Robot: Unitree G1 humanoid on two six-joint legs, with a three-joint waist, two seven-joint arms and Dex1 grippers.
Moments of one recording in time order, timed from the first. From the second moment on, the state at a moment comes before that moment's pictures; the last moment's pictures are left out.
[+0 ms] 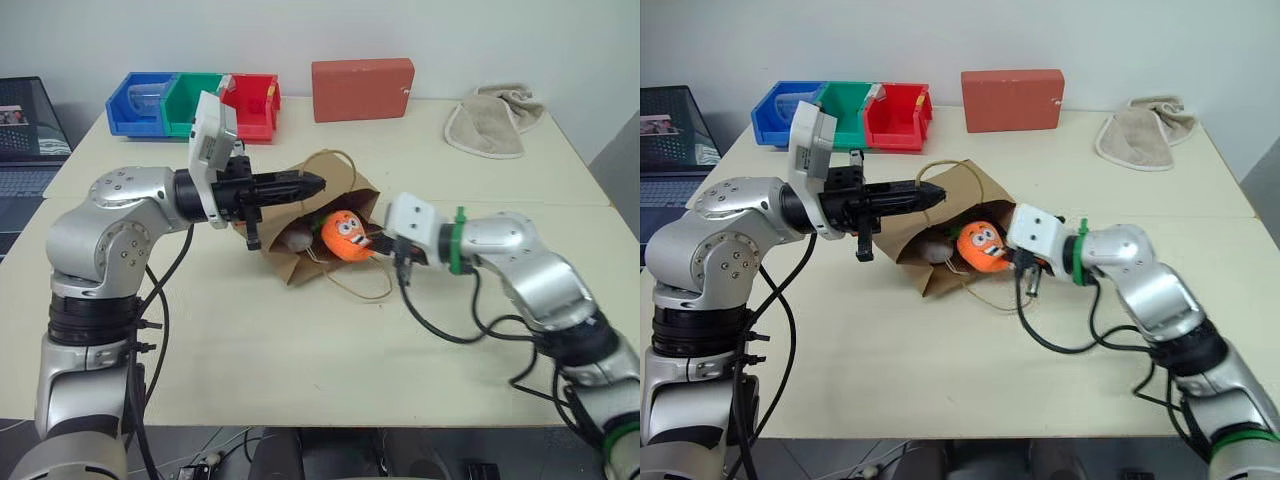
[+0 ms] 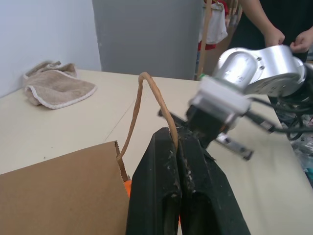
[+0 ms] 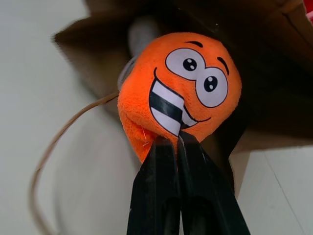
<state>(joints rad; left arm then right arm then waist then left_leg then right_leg) -0.76 0.71 0.07 -0.15 -0.71 0.70 -1.10 -0.76 -0.57 0.40 -0.14 0.05 0.58 0.84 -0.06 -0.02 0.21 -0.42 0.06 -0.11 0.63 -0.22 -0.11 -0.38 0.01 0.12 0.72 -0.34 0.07</state>
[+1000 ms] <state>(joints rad) -0.76 0.68 0.06 -0.12 -0.68 0.69 -1.07 -0.61 -0.67 0.20 -0.52 0.20 0.76 0.96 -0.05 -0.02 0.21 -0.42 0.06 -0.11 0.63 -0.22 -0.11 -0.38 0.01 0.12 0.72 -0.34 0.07</state>
